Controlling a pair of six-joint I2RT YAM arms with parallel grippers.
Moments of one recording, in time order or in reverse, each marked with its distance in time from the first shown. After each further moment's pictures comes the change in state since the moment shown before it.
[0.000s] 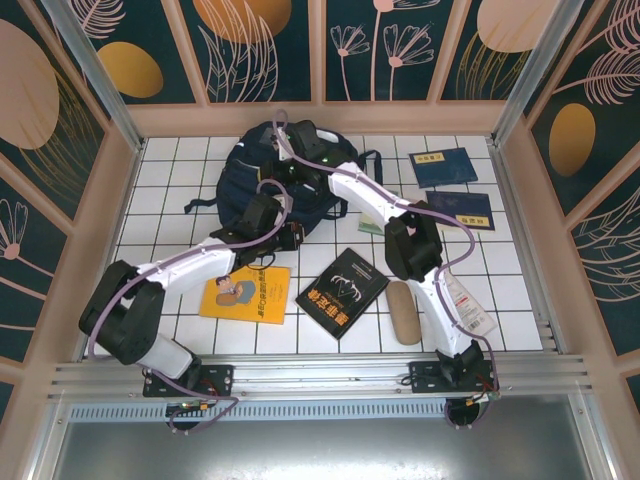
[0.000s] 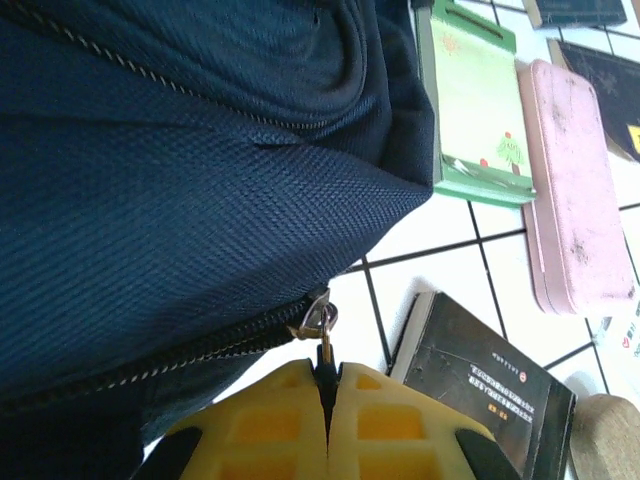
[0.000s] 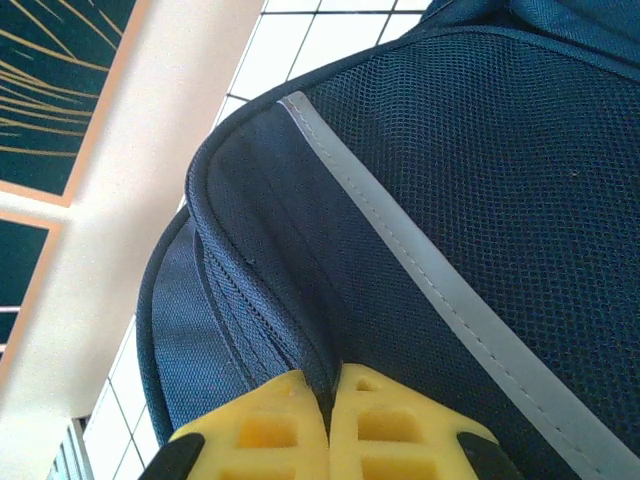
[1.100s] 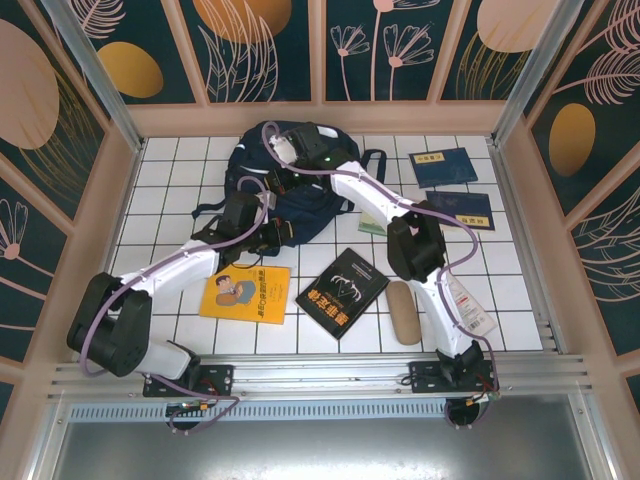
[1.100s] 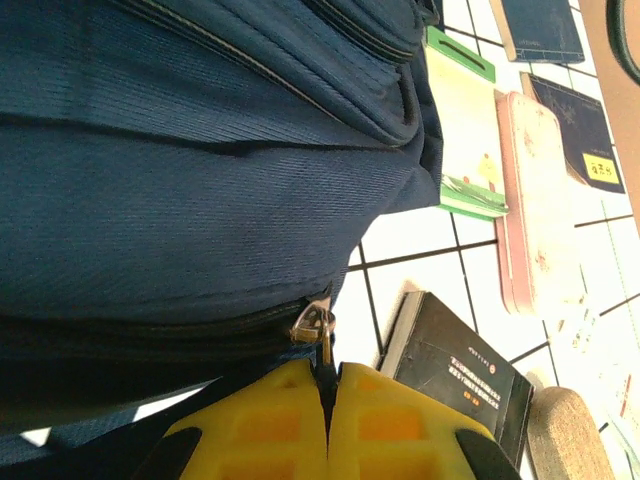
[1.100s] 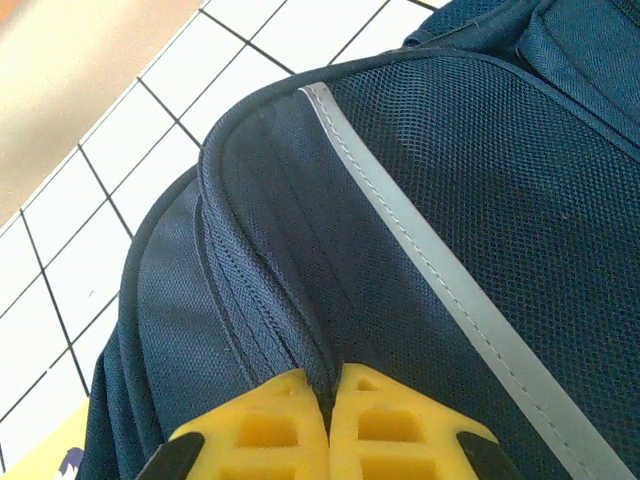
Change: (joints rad) left arm 0.105 -0.056 -0.045 0.006 0.147 -0.024; right arm -0.006 -0.020 -0.016 -0.094 0.021 -0.411
